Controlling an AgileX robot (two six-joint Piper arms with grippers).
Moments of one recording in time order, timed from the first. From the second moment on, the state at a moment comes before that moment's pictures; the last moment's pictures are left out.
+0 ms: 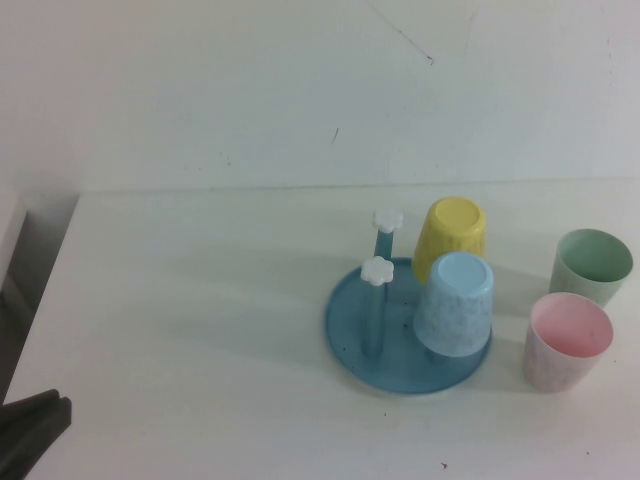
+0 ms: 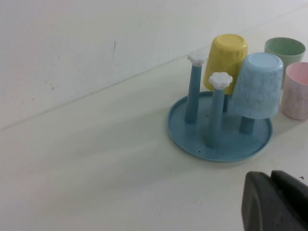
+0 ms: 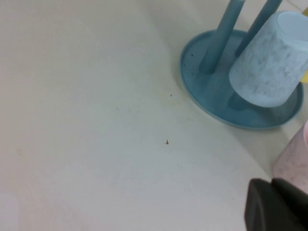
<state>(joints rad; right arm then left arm) 0.13 0.53 -0.44 0.70 0.86 -1.10 -0.75 0.33 -0.51 0.25 0.59 -0.29</state>
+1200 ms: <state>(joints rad) 0.13 0.53 -0.44 0.72 0.88 -1.10 -0.13 0.03 0.00 0.02 0.26 -0.18</state>
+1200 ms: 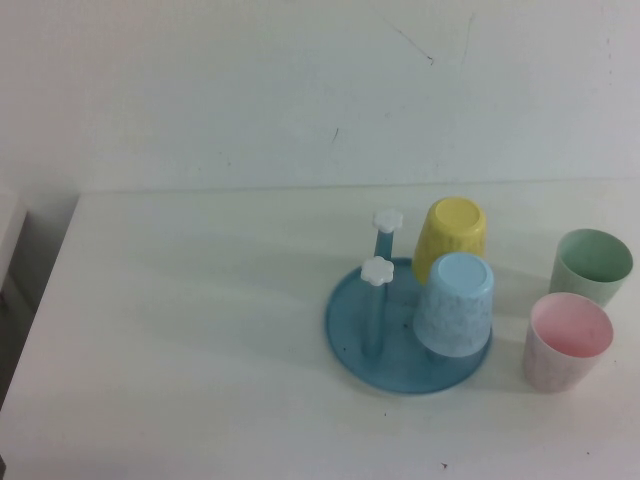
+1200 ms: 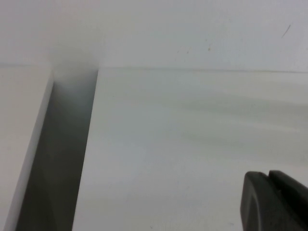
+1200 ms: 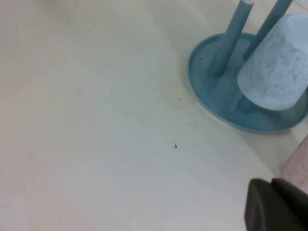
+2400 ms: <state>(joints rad) 0.13 0.53 -0.44 0.73 0.88 -1.10 -0.09 -0.01 0.02 -0.05 0.36 -0.11</state>
